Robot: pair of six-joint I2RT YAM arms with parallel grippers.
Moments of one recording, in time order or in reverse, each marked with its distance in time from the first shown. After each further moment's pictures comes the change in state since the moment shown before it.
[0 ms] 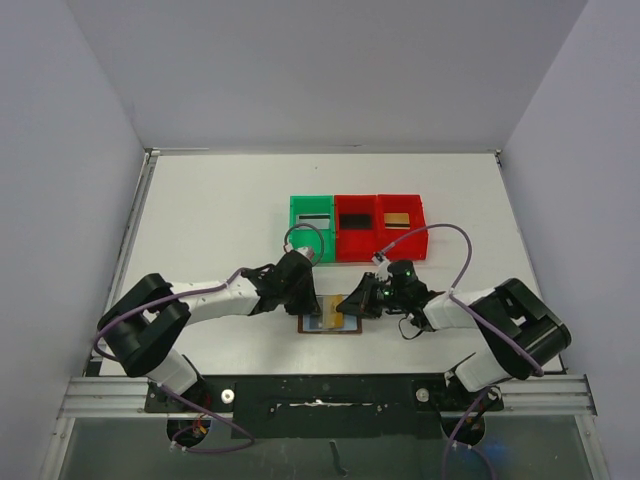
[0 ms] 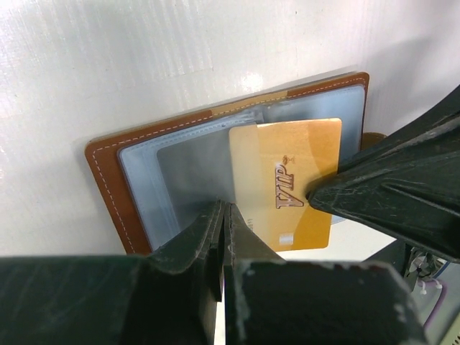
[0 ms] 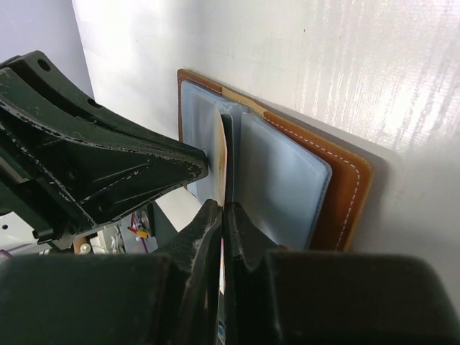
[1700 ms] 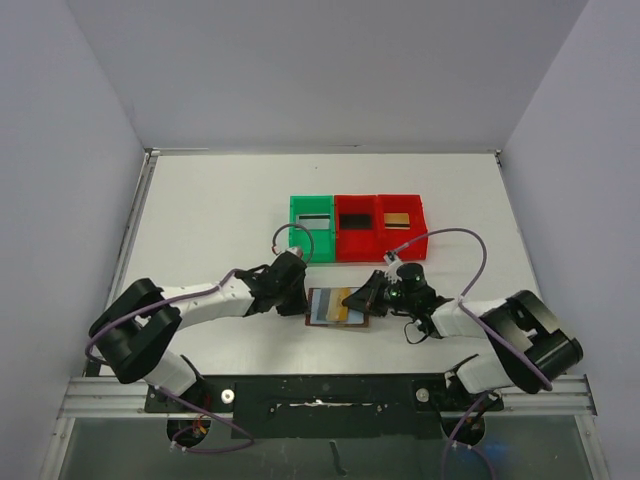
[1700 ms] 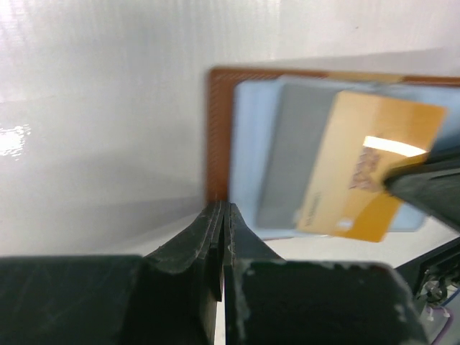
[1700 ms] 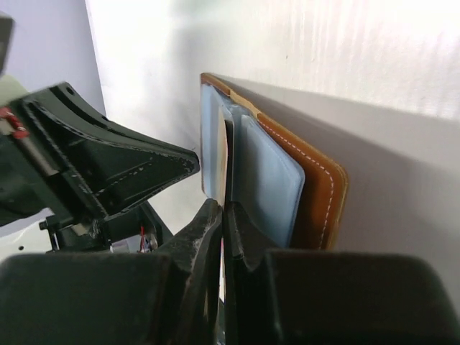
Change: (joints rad) left arm 0.014 -0.046 -0.016 -0.071 -0.077 -0.045; right arm -0.011 -0.055 -0.067 0.080 0.072 0.064
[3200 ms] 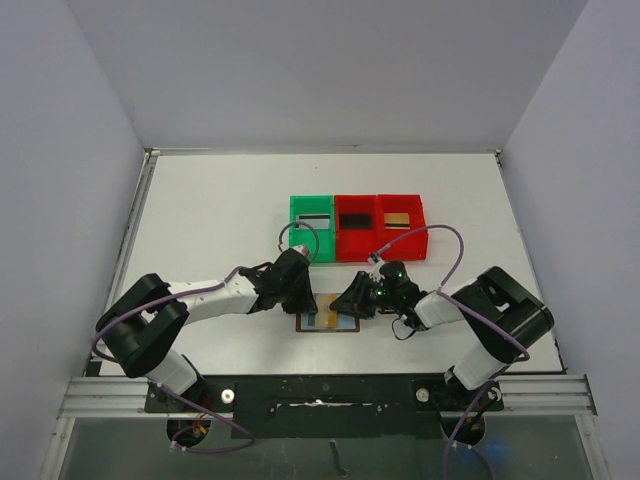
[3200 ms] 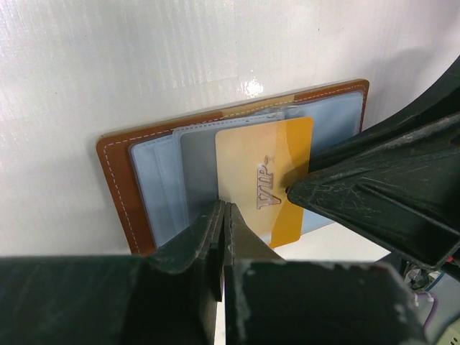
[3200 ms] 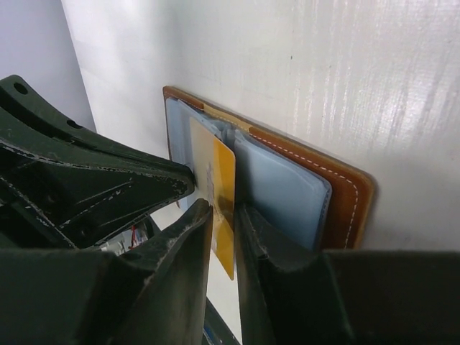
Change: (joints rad) left arm 0.004 0.039 0.018 0.042 0.054 0.011; right arm 0.059 0.154 0.085 0.008 -0.003 -0.005
